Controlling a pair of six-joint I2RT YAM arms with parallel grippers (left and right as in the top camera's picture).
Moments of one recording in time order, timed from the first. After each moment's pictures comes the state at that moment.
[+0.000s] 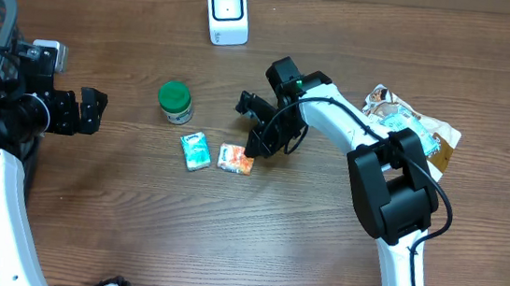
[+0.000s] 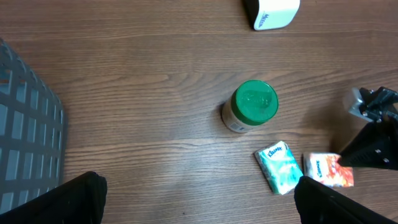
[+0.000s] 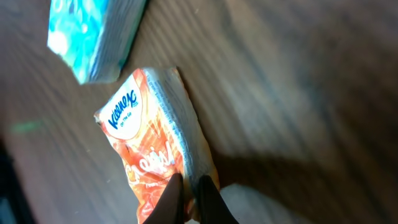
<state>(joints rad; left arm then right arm) 0.47 1.32 1.32 -0.95 0.46 0.35 0.51 2.25 1.66 -0.94 -0.60 -0.33</state>
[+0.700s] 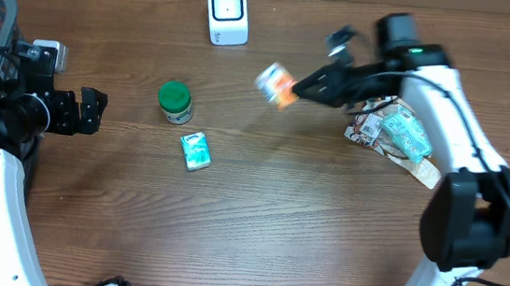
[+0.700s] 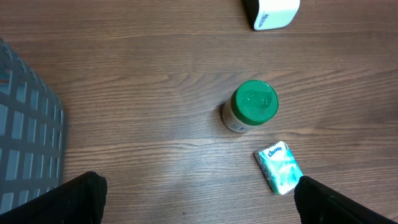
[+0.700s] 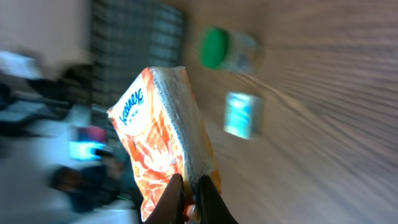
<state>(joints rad) 0.47 1.32 1.32 -0.95 0.46 0.35 0.13 1.97 1.68 -0.99 -1.16 0.06</state>
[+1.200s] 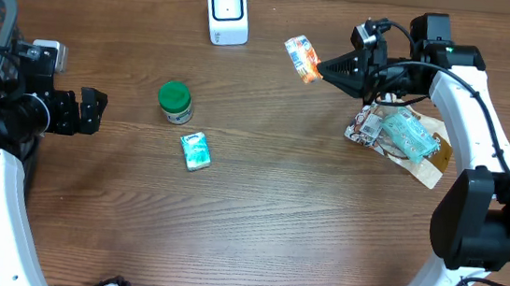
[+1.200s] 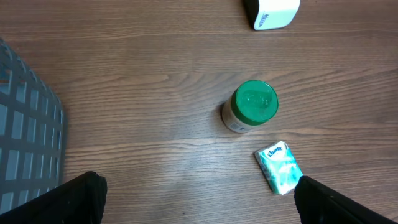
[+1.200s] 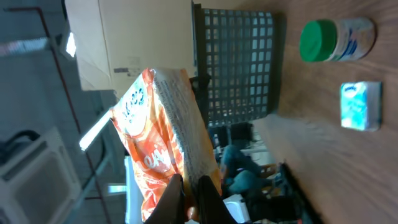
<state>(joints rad) 0.47 1.32 1.32 -0.95 0.46 0.35 0.03 1.97 1.68 -1.00 -1.54 0.29</state>
